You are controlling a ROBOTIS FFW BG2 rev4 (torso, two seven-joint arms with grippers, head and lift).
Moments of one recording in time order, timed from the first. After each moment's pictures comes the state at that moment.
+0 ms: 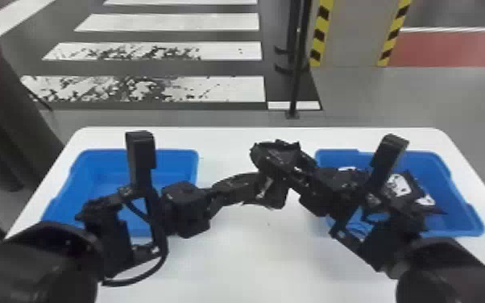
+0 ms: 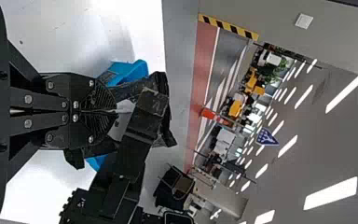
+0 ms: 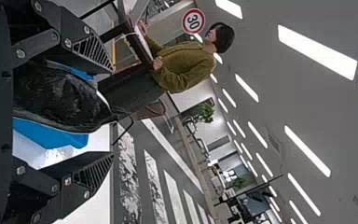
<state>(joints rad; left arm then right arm) 0.14 0.21 -0.07 -2.15 0.47 0.84 -0.58 0.08 -0.15 0.18 -1.86 -0.58 0.37 0.48</state>
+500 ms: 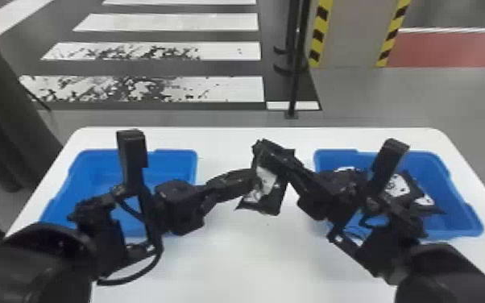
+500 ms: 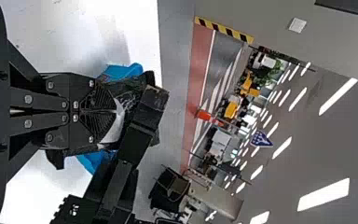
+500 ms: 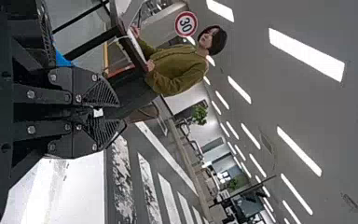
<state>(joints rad) 0.15 0.20 -0.04 -2.15 0.48 0.82 -0.57 0.10 -0.14 0.19 -1.87 -0.61 0.36 0.49</state>
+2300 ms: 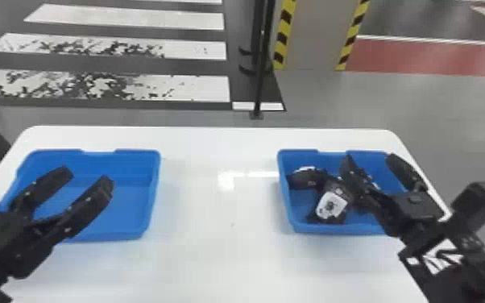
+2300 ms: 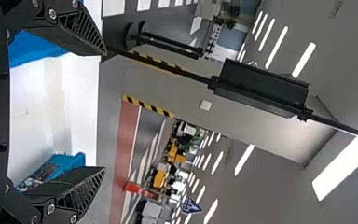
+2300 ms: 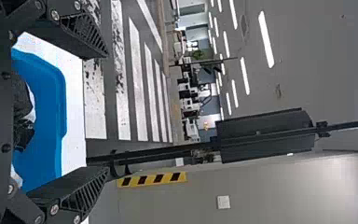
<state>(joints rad) 0.50 0.13 0.30 -2.24 0.53 0.37 -0.58 0.37 -0.07 -0.20 -2.01 -0.27 0.10 0.32</state>
